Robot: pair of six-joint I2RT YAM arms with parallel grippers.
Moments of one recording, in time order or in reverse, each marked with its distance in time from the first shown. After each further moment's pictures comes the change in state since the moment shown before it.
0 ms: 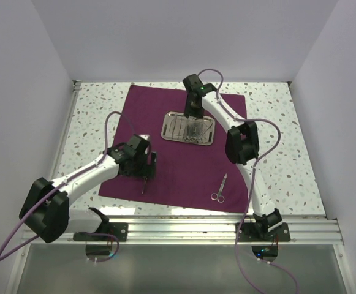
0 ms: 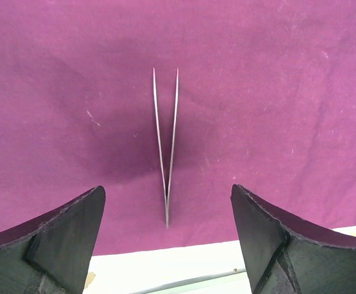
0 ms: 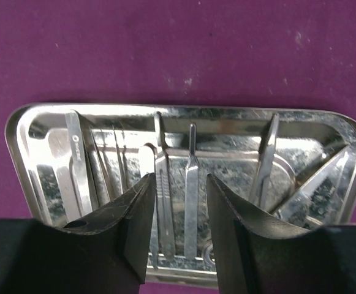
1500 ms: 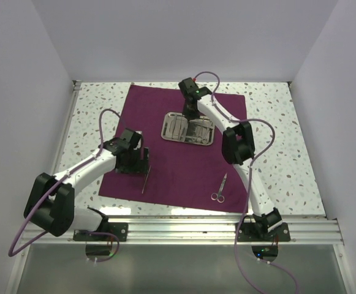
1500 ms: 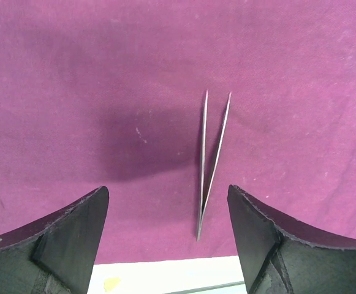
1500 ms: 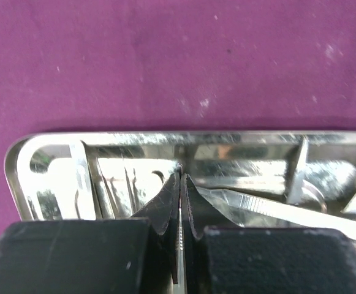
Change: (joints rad) left arm 0.144 0.058 0.018 -0.008 0.038 0.078; right arm 0.027 0.084 0.050 0.065 0.053 0.051
